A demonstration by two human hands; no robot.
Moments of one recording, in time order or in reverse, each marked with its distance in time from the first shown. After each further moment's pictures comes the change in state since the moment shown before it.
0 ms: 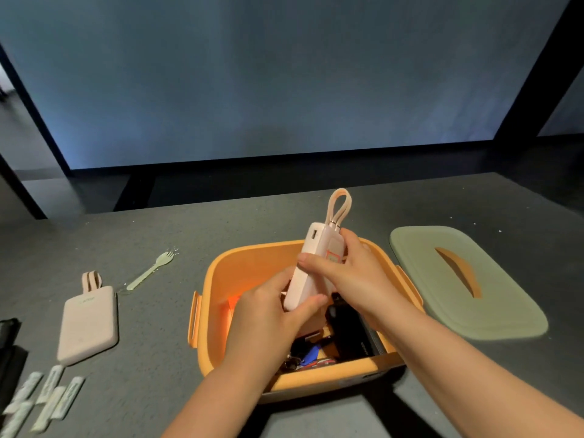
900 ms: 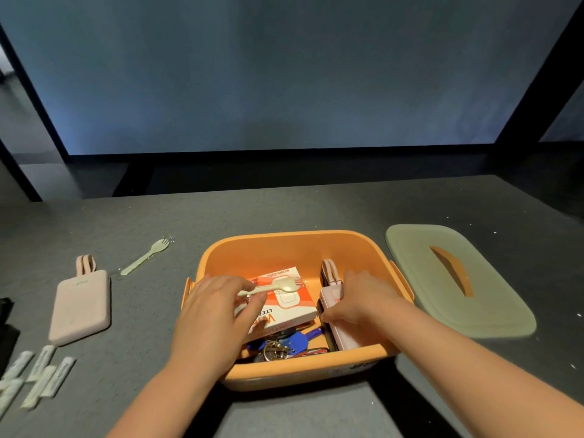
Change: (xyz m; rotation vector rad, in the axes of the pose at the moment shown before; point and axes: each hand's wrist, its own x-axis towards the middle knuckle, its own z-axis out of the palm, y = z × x) left_hand -0.010 -0.050 -0.021 0.479 0.080 -0.004; right_hand 0.016 0.044 -0.012 -1.101 -0.300 0.308
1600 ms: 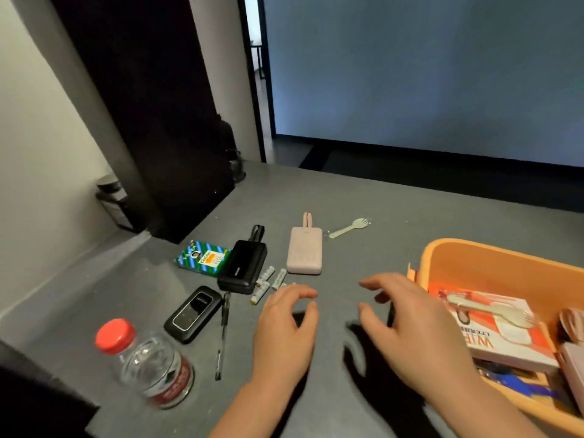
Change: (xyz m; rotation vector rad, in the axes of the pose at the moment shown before) left_hand -0.115 -0.113 -0.070 -0.307 0.414 -0.512; right_hand -0.118 -0.184 0.037 0.426 0.395 -0.887
